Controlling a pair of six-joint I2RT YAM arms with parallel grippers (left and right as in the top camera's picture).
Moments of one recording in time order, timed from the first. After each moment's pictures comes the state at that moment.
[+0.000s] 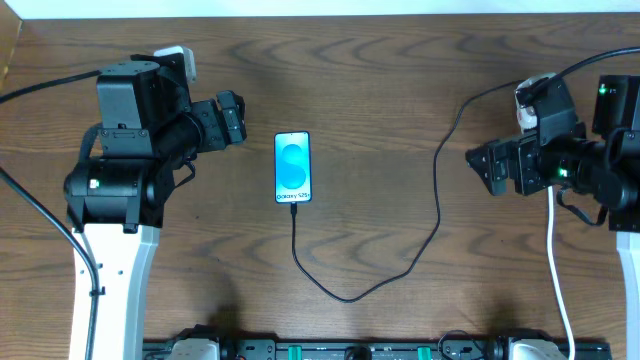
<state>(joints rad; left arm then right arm) -0.04 1.24 1.42 -0.90 0.16 -0.23 -0.01 1.24 1.54 -1.26 -0.39 -0.21</state>
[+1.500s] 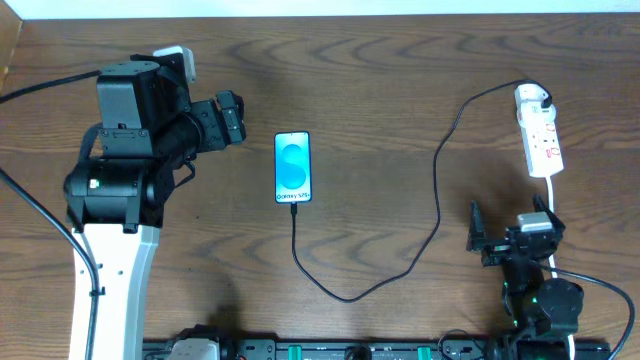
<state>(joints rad) -0.04 1.24 1.42 -0.90 0.16 -0.23 -0.01 0.02 0.01 -0.06 -0.10 -0.09</state>
